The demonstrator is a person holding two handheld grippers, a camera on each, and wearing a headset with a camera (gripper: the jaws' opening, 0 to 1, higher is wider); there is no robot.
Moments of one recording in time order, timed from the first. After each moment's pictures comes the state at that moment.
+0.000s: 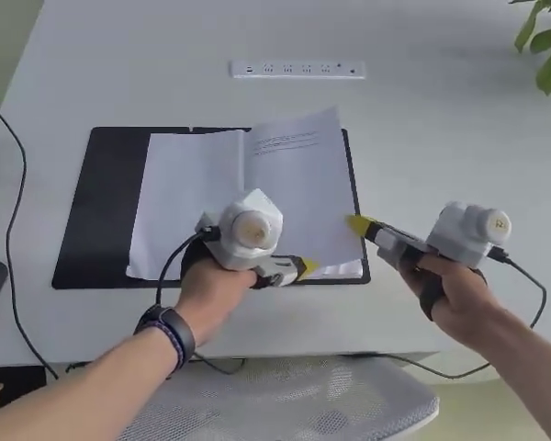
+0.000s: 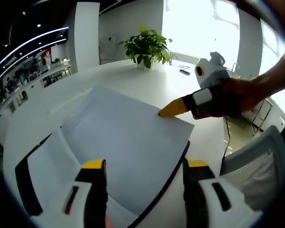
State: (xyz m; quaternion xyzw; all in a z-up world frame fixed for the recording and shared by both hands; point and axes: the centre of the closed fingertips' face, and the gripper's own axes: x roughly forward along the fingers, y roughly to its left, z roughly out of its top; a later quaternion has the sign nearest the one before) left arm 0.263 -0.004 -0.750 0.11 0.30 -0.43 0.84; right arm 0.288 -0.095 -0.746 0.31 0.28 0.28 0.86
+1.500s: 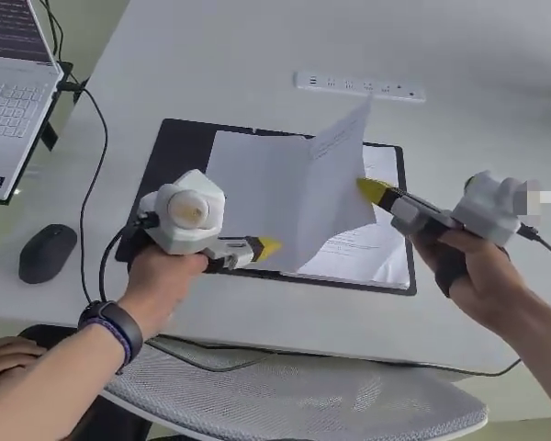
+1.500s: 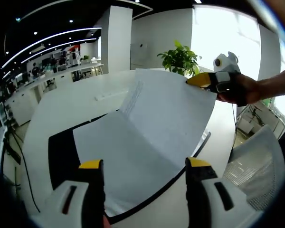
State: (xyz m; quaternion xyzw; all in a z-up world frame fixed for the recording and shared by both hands) left arm 0.260 0.146 -0.719 0.06 0.28 -0.32 0.90; right arm 0.294 0.034 -0.635 0.27 0.21 0.43 0.84
